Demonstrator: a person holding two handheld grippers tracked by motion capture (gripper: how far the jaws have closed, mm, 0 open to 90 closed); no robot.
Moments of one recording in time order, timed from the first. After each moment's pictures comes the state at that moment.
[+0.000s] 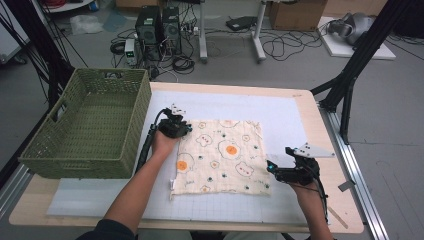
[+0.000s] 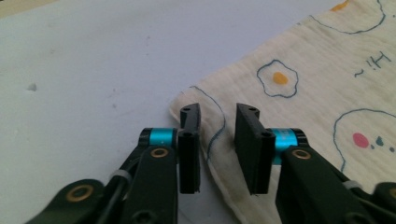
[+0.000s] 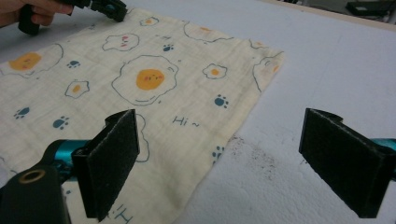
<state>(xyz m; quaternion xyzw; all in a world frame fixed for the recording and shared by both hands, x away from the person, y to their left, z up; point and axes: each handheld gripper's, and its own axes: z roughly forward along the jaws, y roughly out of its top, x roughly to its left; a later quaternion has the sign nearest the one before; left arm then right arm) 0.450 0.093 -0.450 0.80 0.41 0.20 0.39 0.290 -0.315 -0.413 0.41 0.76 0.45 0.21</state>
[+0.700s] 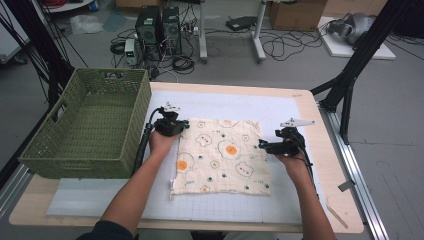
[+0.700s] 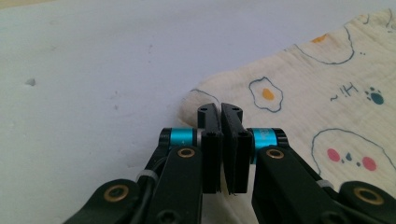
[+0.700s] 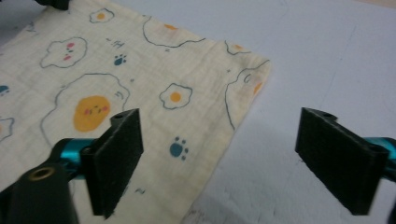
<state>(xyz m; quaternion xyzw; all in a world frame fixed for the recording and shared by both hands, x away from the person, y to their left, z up) 0.451 0.106 -0.445 0.77 0.44 0.16 0.43 0.384 -0.302 -0.417 0.44 0.78 0.40 0.18</state>
